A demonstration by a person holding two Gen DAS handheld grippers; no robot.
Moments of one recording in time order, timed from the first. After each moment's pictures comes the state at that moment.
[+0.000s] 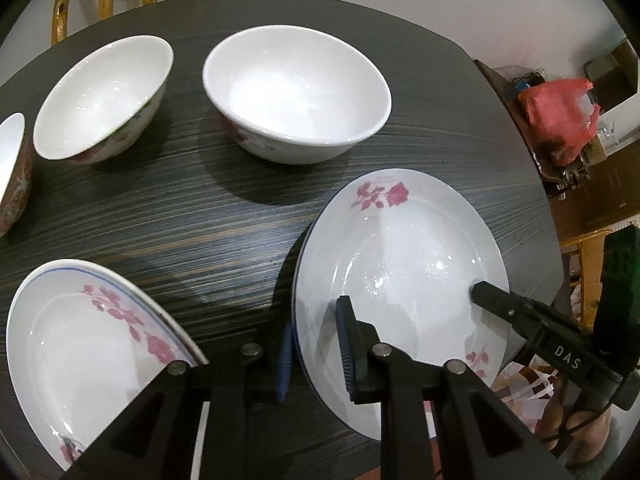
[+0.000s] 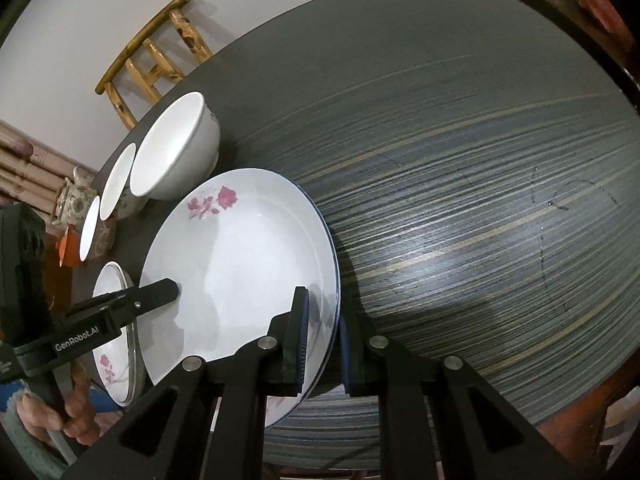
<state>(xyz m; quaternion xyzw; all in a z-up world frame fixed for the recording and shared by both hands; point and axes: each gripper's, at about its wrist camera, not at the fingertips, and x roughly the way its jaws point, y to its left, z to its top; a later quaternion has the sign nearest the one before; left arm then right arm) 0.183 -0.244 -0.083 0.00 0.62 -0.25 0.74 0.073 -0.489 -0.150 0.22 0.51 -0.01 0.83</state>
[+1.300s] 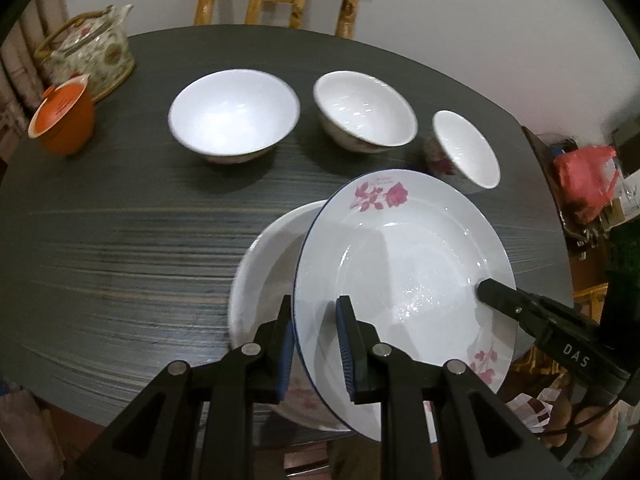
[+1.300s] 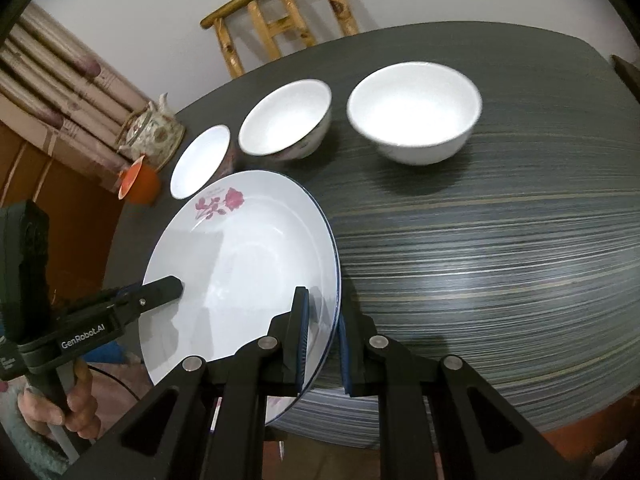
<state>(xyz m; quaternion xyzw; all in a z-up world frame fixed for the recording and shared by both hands) 0.153 -0.044 -0.036 -0.05 0.59 -0.16 0.79 0.094 -0.304 -0.108 0.14 0.51 0.10 0.84</state>
